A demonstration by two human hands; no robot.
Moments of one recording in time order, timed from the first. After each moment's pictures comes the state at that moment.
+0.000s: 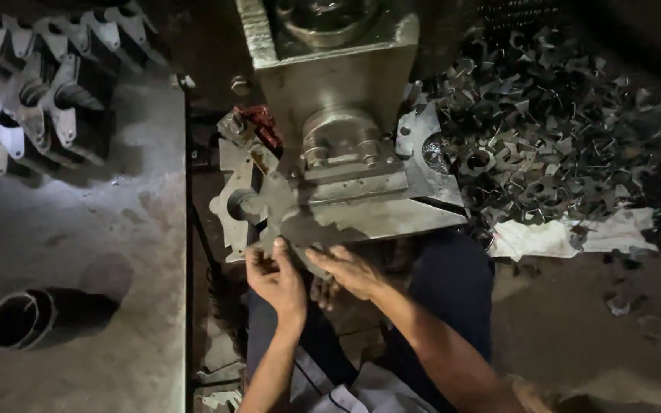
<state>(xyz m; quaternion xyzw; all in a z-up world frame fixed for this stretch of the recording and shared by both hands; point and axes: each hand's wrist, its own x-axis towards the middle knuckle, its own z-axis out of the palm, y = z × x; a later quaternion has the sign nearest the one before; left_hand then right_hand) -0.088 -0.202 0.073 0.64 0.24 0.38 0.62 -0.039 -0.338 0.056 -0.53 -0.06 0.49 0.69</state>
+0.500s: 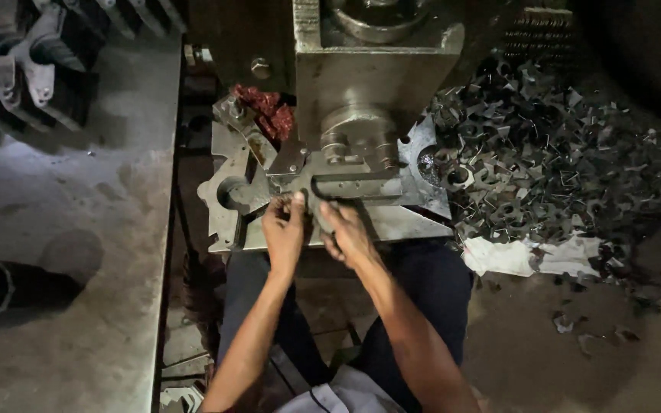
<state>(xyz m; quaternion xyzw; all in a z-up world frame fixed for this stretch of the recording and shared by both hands) -0.016 -0.194 0.021 0.65 0.19 0.23 0.70 0.005 -0.328 0.071 -0.63 0.06 0.31 0.71</state>
